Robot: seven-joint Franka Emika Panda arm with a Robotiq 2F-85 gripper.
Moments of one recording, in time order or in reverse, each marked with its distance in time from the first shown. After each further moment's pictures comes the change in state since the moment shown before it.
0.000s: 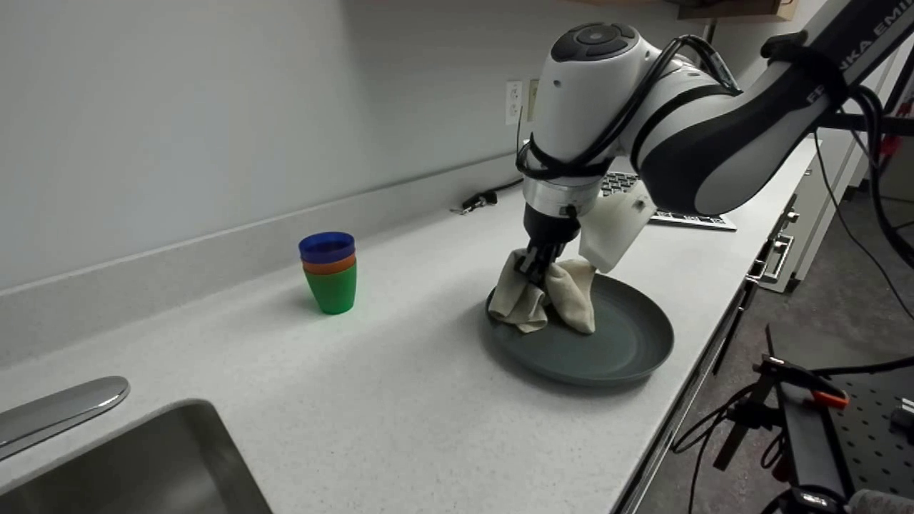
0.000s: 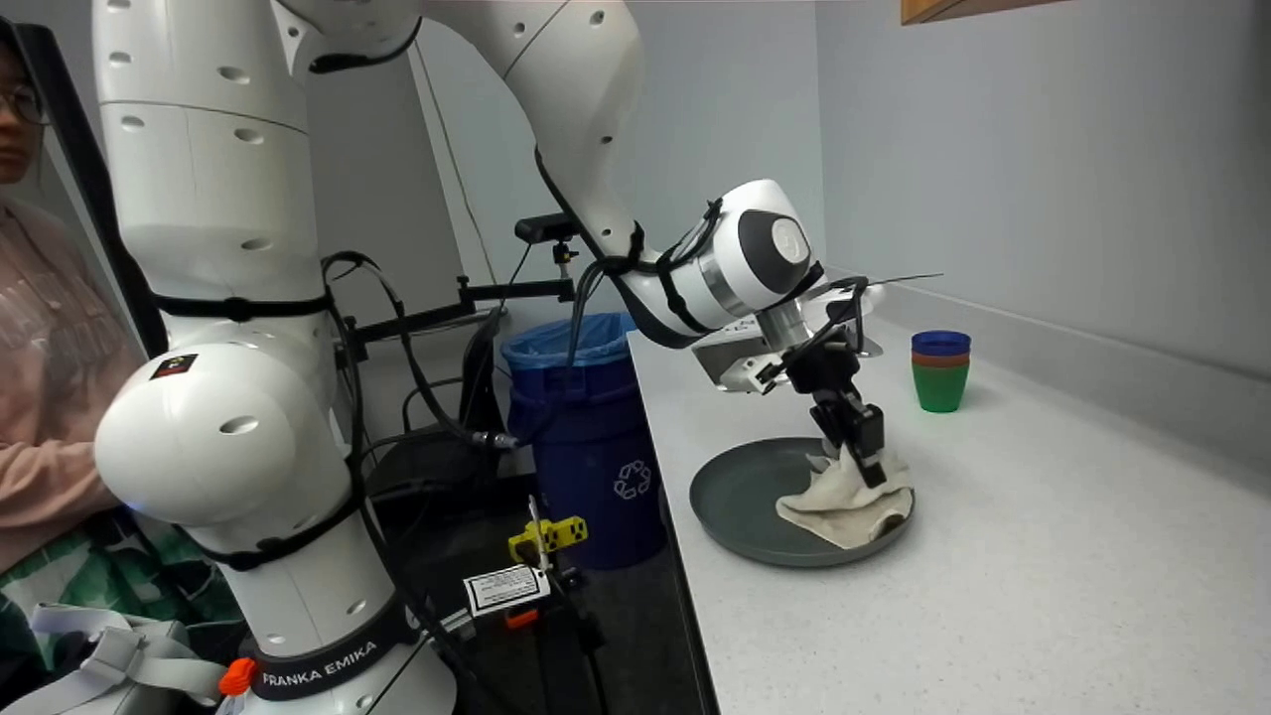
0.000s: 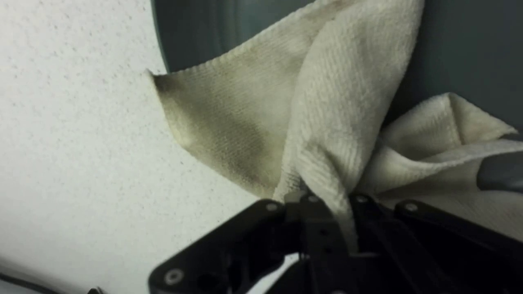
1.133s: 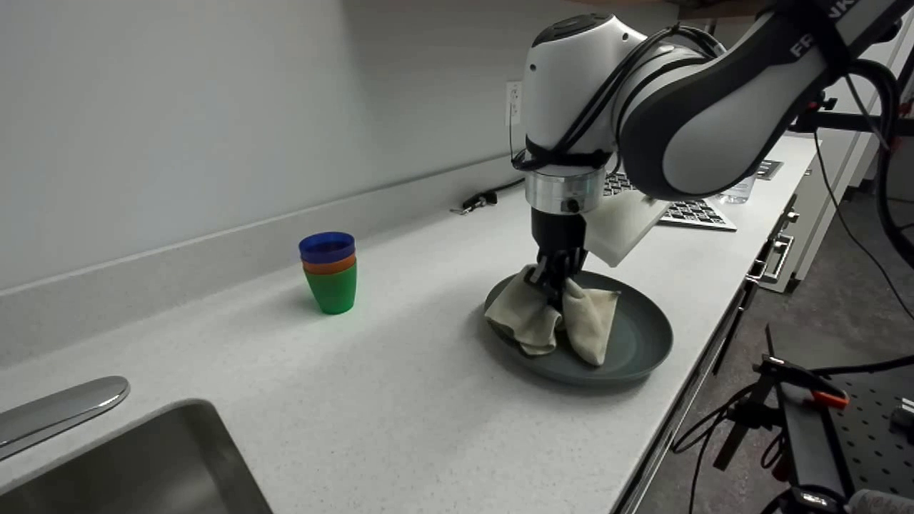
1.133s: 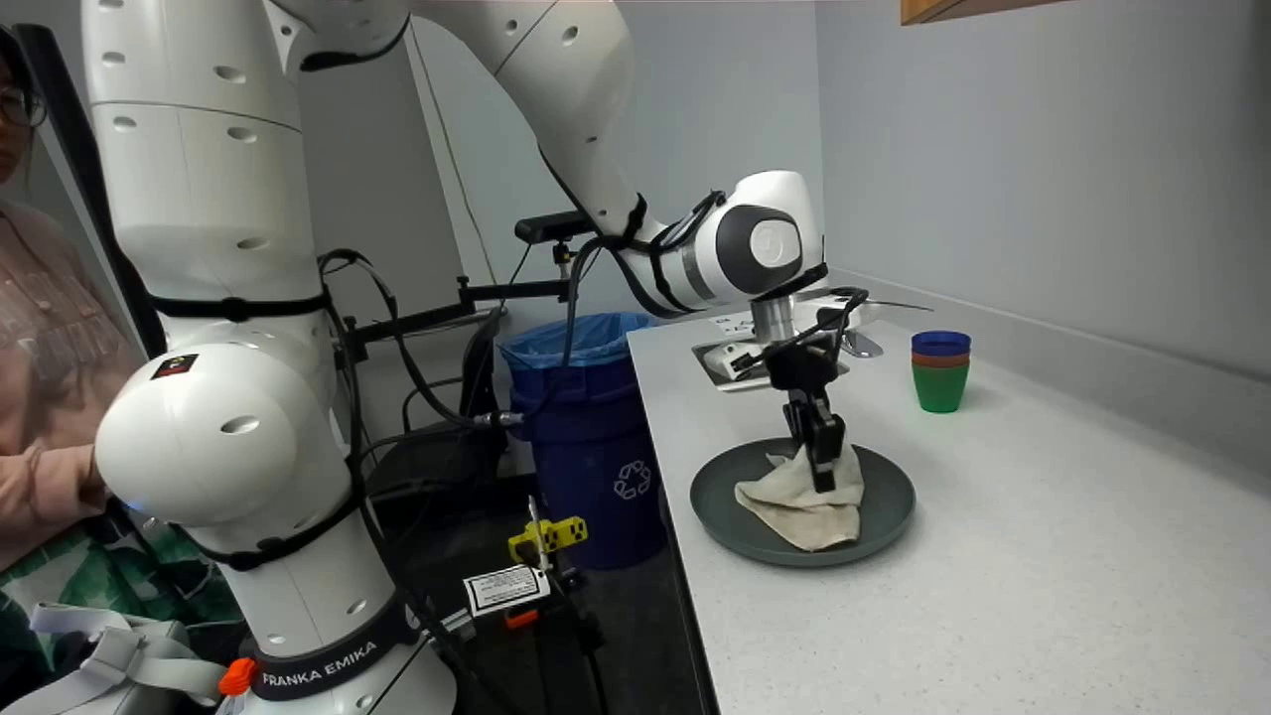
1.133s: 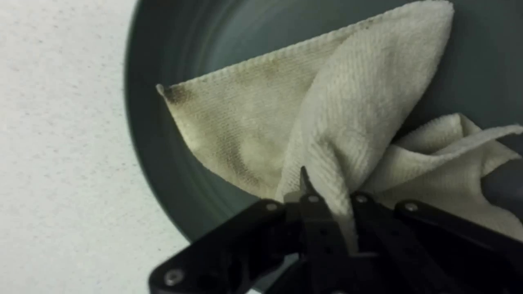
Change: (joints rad) arm 0.003 -0.023 0.040 -0.001 0.373 -0.154 -0.208
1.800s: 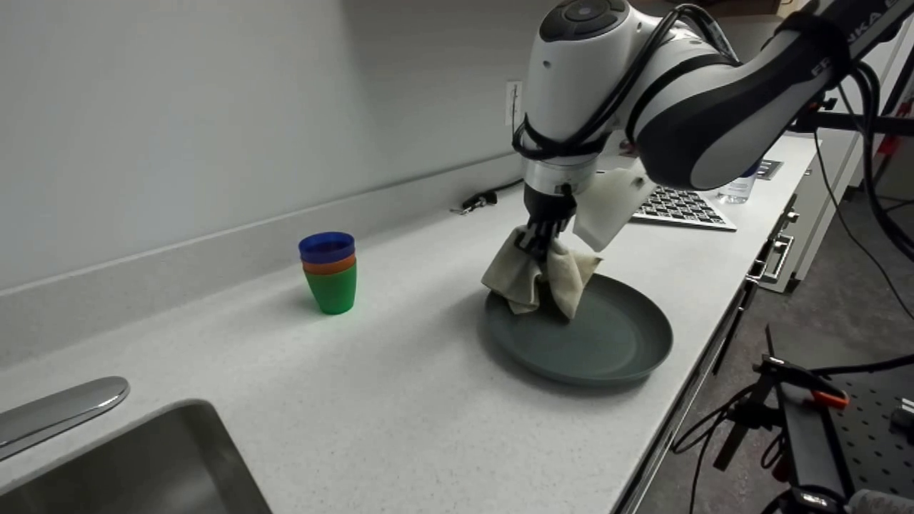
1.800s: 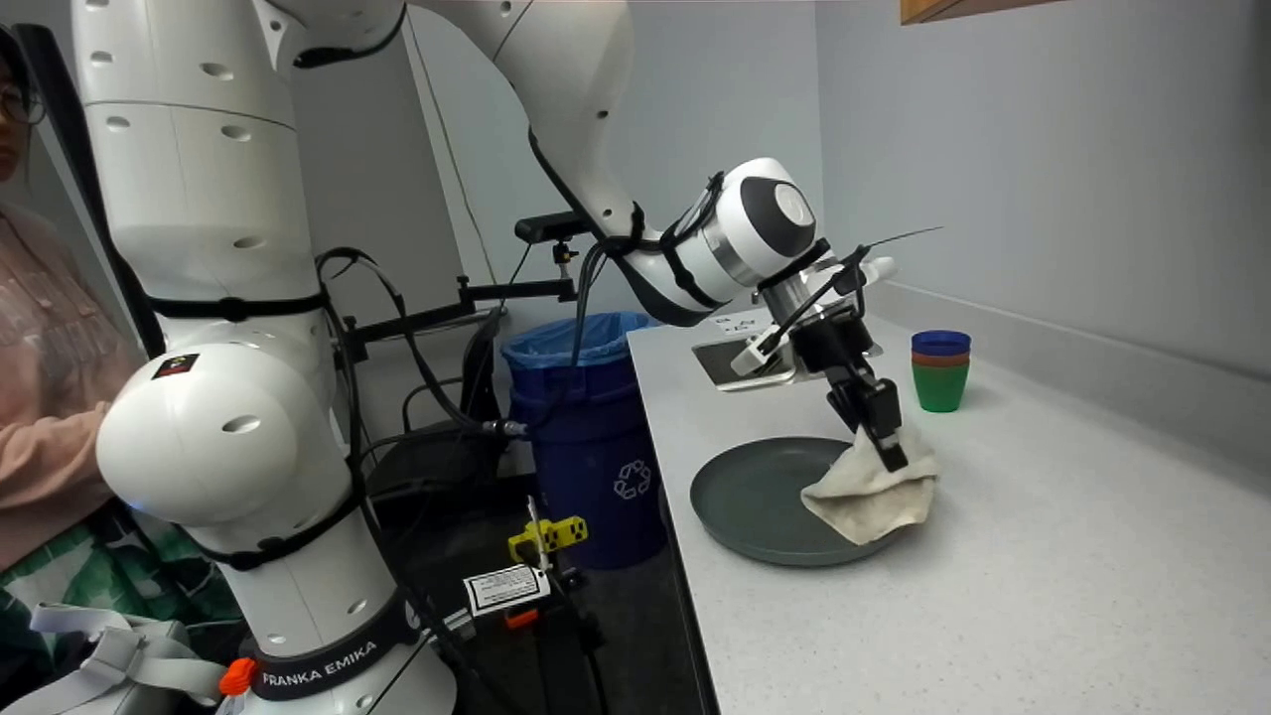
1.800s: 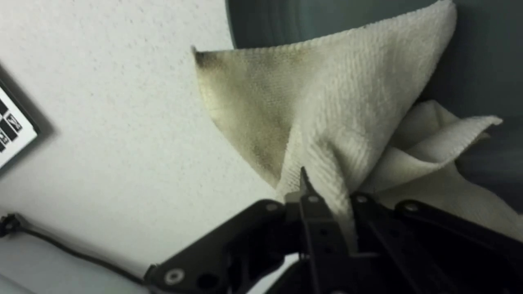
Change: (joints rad) arm 0.006 -0.016 -0.044 0.040 -0.436 0.021 0.284
